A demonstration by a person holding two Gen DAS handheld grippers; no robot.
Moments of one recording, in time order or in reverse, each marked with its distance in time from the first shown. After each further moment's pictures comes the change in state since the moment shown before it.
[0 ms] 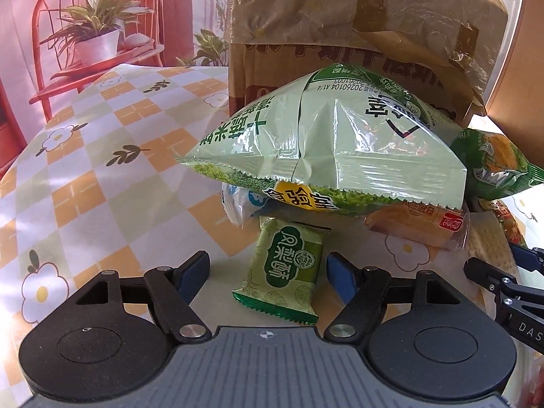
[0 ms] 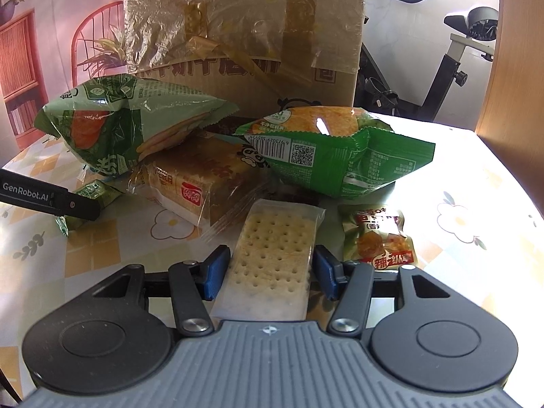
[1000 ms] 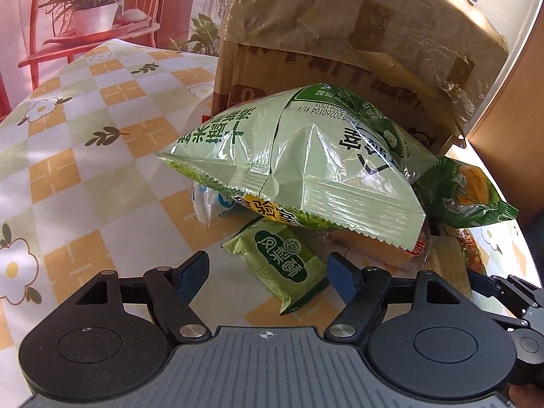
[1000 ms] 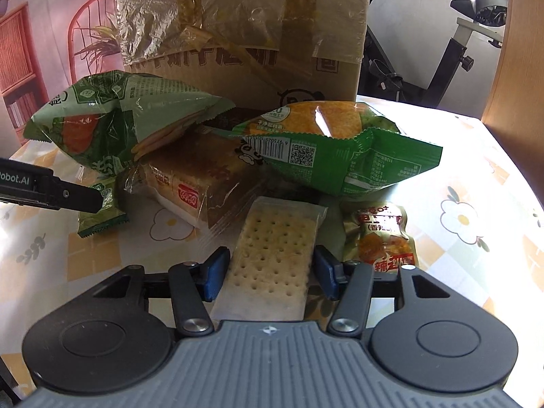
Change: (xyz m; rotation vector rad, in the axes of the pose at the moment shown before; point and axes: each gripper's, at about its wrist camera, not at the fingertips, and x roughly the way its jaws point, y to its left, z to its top) left arm -0.002 -0.001 0.007 -0.140 0.025 -0.109; right arm 0.008 -0.002 0.011 0.002 0.074 0.010
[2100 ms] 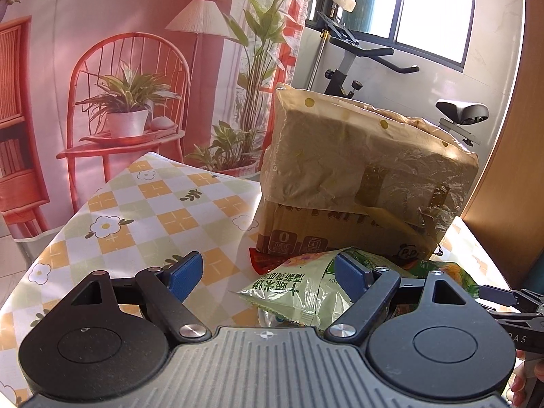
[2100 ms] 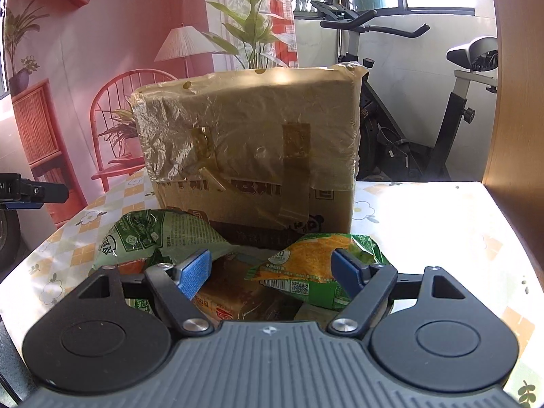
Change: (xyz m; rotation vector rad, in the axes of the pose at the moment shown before) left arm -0.106 0.024 0.041 0.041 -0.311 0.052; right arm -0.052 -0.017 0.053 0.074 -0.191 0.098
